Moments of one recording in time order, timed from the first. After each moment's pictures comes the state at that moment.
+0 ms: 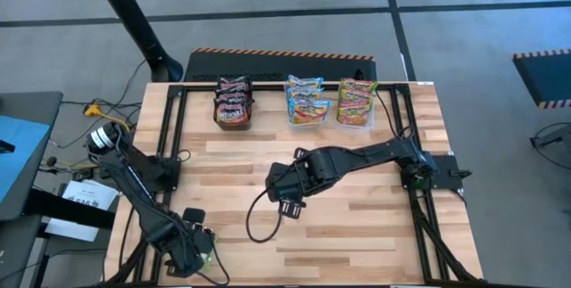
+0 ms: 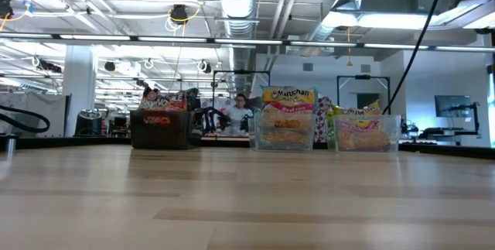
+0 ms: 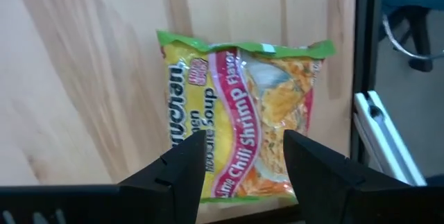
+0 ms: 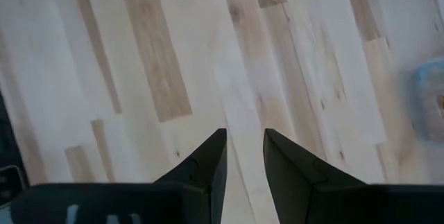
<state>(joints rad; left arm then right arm) -0.93 1.56 1.11 -0.88 0.02 -0.82 0.29 2.16 2.36 -1.43 0.23 0.53</state>
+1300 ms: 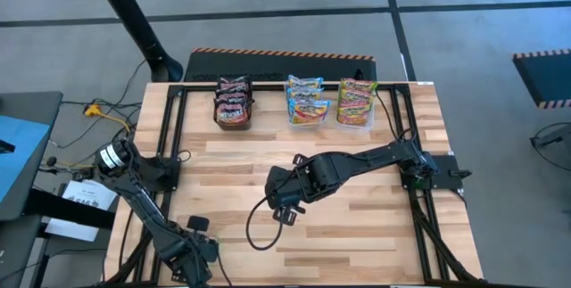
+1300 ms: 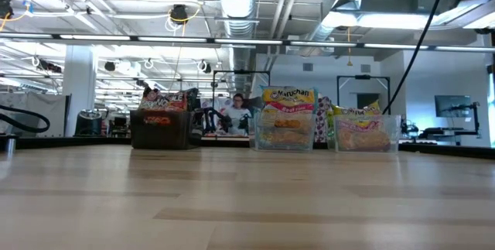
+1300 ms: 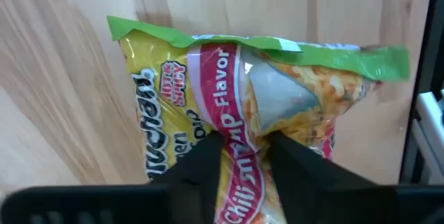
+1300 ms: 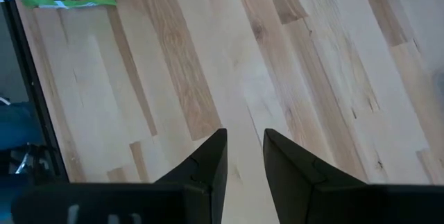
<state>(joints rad) -0.96 1.79 1.11 -0.83 0.04 -0.78 0.32 2.16 2.36 -1.34 0.23 0.63</state>
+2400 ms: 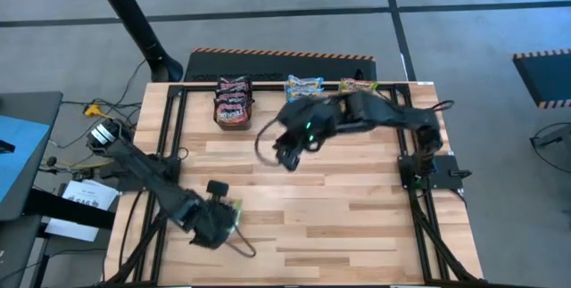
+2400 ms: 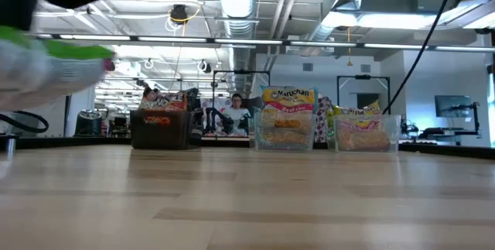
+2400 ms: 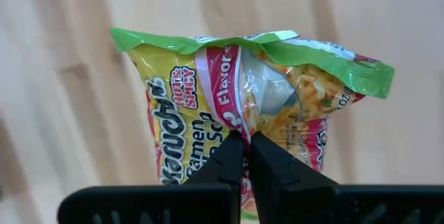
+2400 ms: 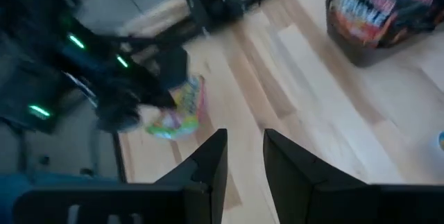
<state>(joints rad) -0.71 1.53 1.14 -0.97 -0.29 -0.44 0.09 1.94 2.36 -1.16 0.08 0.57</state>
